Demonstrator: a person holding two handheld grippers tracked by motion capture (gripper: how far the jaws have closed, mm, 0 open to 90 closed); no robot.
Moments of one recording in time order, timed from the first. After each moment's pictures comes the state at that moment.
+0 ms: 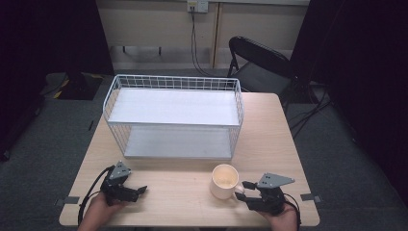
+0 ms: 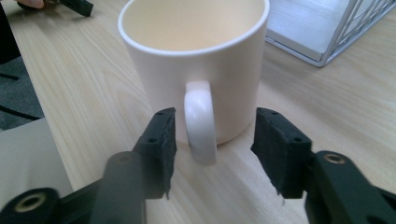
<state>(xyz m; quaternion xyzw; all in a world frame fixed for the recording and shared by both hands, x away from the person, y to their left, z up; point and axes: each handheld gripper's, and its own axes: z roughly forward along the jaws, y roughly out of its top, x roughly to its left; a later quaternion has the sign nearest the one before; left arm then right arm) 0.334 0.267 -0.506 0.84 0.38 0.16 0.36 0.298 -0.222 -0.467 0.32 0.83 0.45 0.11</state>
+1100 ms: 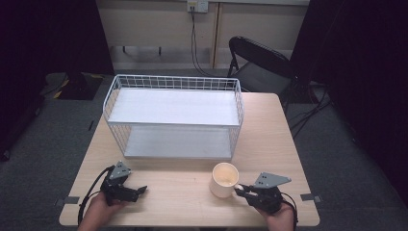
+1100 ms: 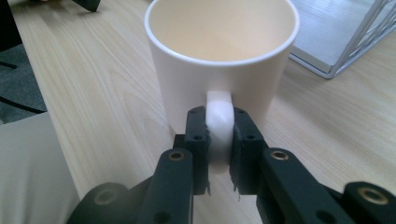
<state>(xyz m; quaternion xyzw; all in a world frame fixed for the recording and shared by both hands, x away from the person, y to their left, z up) 0.334 0.267 -0.506 0.84 0.38 0.16 0.36 0.299 -0.212 -0.461 0.30 0.84 0.44 0.11</state>
